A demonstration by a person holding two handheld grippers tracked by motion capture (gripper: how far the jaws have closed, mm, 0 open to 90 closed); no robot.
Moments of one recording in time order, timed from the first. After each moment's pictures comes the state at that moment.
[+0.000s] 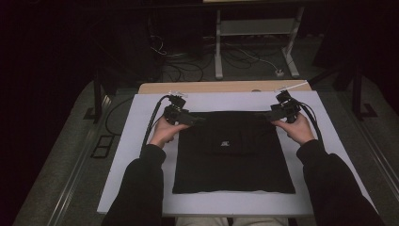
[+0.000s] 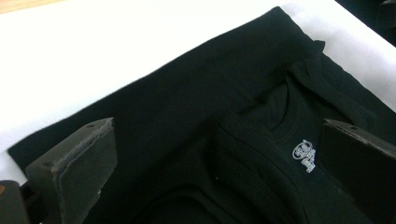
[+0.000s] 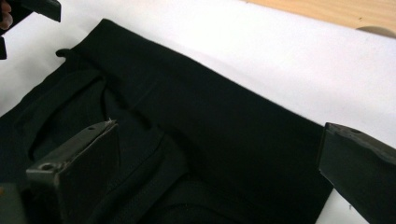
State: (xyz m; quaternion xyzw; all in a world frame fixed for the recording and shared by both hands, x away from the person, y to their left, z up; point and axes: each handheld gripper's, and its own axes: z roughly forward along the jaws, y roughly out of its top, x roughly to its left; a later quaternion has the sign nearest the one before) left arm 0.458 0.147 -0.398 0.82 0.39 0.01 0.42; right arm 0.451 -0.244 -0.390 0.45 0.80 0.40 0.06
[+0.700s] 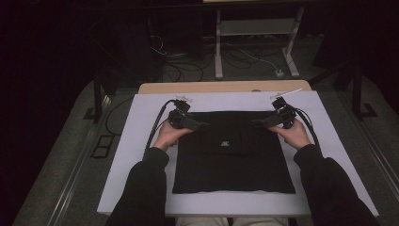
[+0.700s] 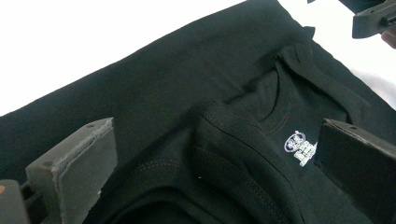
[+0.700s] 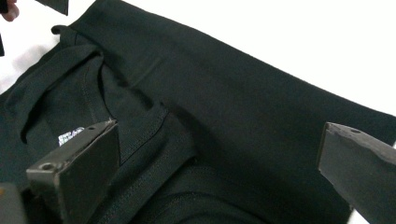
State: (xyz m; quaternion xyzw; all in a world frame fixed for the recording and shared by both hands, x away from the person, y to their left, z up) left arm 0.457 0.136 -0.414 0.83 0.37 -0.02 0.42; right arm 0.448 -0.237 -0.412 0.45 0.81 0.39 0.03
